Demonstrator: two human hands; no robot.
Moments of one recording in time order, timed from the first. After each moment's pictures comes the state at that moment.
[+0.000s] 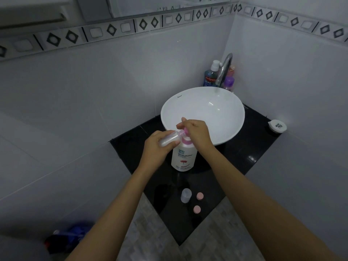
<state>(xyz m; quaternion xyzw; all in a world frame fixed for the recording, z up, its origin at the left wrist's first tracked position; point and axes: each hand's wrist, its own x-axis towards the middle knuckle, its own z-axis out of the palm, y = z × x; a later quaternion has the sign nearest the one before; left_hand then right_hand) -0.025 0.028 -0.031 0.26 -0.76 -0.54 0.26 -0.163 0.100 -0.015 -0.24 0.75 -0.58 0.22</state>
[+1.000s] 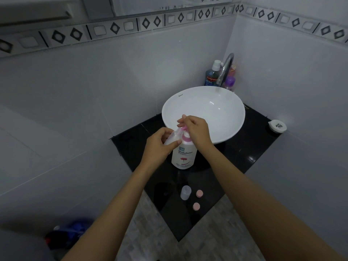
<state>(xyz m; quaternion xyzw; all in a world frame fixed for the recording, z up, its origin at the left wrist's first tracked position) -0.024 0.033 -0.033 0.27 -0.78 -0.51 0.24 -0.155 0.103 -0.012 -0.25 0.74 -0.59 0.20</state>
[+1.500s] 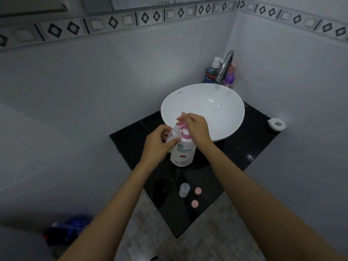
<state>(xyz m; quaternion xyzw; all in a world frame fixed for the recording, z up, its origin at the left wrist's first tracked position) -0.026 0.034 -0.037 0.28 -0.78 -0.50 0.24 -0.153 0.105 -0.009 -0.26 0.74 -0.59 0.20</state>
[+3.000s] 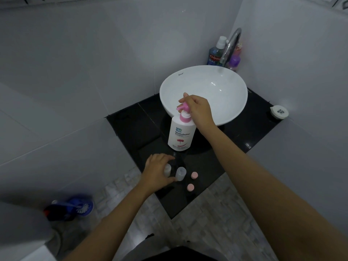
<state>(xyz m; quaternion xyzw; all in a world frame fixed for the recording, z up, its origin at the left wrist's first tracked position) 0.029 0.086 -0.150 0.24 -0.92 -0.30 0.04 -0.163 0.109 -0.013 -0.27 0.75 -0.57 0.20</state>
